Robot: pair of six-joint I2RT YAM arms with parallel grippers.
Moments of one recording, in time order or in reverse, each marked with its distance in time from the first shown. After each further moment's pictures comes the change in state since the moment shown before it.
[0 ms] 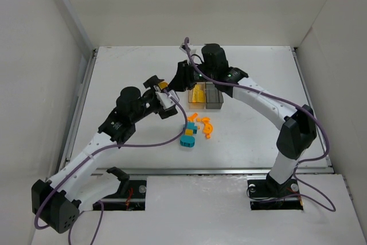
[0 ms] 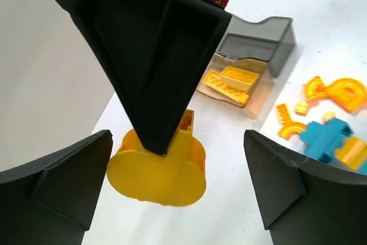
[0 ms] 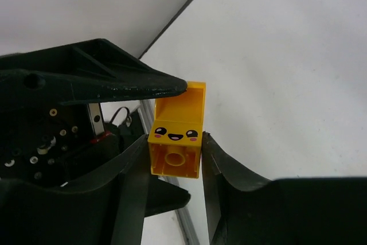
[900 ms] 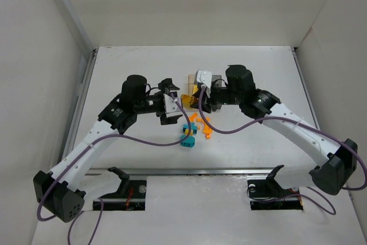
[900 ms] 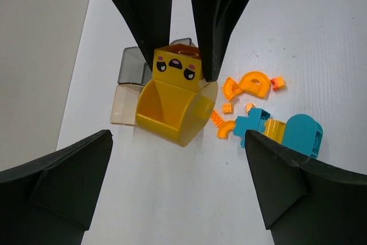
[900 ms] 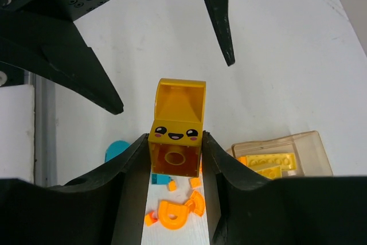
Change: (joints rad) left arm 0.009 0.110 0.220 -0.368 0.382 0.177; right arm 0.035 -0.446 -0.378 -0.105 0.085 -0.883
